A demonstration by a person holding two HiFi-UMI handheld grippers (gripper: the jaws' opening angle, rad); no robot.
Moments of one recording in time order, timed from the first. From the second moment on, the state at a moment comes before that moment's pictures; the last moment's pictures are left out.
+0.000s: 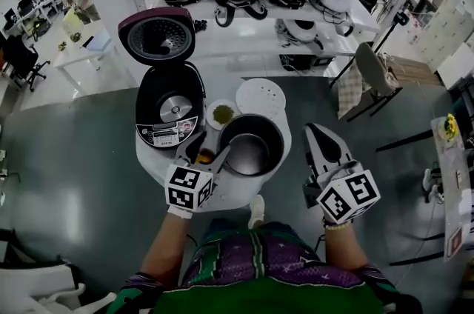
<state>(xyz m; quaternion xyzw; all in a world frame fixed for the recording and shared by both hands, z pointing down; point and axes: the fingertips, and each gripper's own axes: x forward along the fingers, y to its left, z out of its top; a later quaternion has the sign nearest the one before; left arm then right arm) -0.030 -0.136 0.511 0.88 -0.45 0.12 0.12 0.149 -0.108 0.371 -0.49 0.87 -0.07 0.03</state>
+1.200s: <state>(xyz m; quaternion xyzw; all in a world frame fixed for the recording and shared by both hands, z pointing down) -0.021 -0.229 0.693 0.80 -0.48 0.24 0.28 0.187 -0.155 0.431 -0.50 0.86 -0.14 0.00</state>
